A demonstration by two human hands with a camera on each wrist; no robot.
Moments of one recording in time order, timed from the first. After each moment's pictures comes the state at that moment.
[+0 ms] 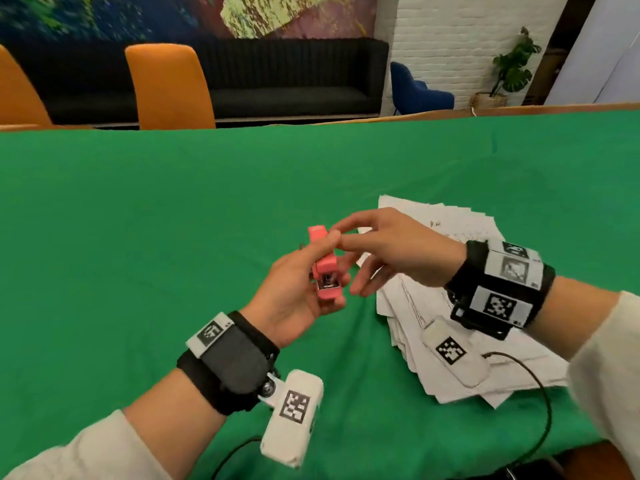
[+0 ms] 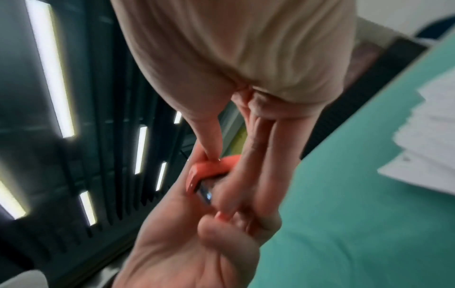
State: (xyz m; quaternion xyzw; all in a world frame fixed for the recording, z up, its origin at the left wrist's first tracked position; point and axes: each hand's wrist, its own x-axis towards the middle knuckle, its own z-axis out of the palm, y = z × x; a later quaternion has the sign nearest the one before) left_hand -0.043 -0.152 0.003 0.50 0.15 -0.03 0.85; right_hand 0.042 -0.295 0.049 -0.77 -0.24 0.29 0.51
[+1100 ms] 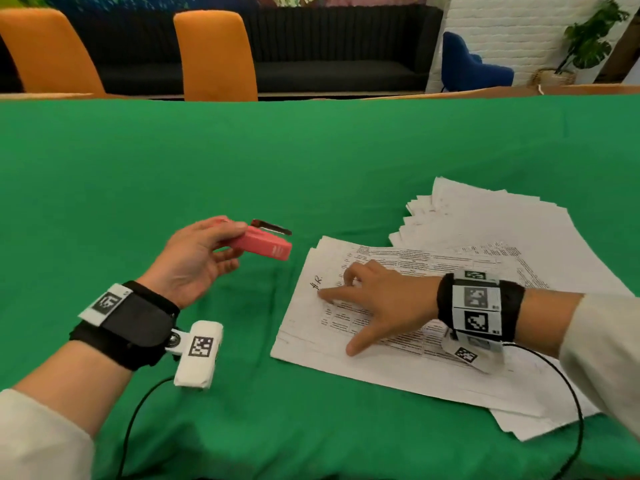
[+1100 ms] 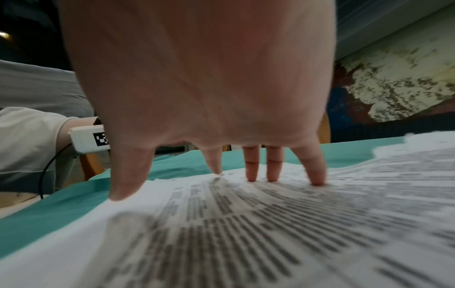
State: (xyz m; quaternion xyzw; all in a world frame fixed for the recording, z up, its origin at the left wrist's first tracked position) left_hand -0.092 0.035 -0.022 0.56 0.27 0.16 0.77; right_hand 0.039 -0.235 -0.045 -0.81 -0.53 0.25 -0.07
